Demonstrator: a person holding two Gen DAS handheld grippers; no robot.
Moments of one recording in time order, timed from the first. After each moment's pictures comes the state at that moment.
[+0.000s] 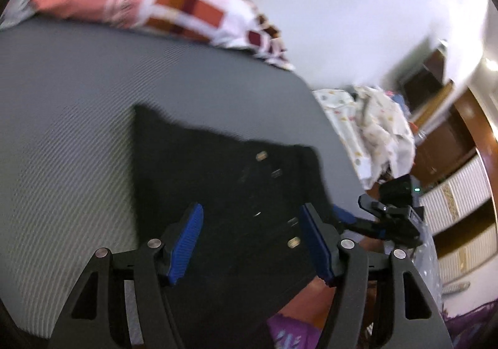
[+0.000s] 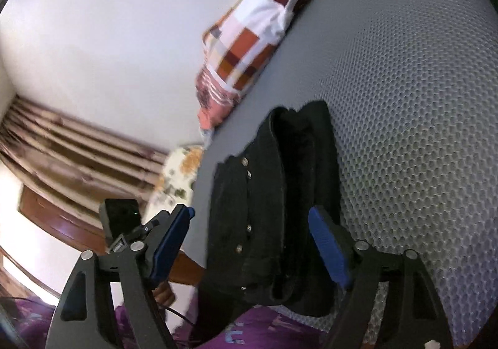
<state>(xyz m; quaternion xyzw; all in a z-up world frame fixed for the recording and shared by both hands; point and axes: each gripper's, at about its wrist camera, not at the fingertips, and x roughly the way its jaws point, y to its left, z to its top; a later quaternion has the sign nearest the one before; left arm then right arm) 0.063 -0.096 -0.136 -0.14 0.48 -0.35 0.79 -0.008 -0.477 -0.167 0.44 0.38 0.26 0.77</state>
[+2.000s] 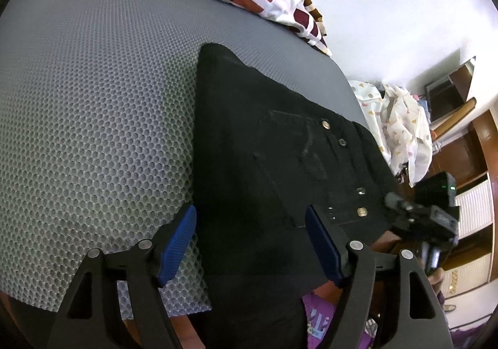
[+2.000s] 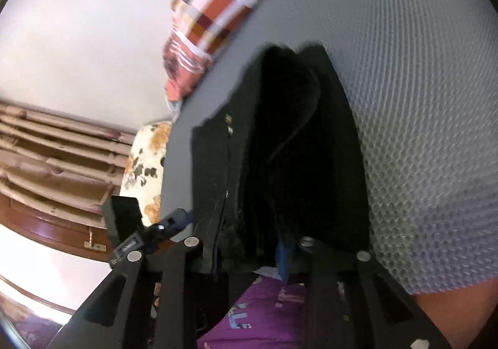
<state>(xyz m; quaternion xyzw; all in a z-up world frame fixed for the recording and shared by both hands) 0.048 -0.063 -0.172 -0.16 0.53 -0.30 0.77 -0.008 -0.436 -0.150 0.43 0.46 0.21 0.75</state>
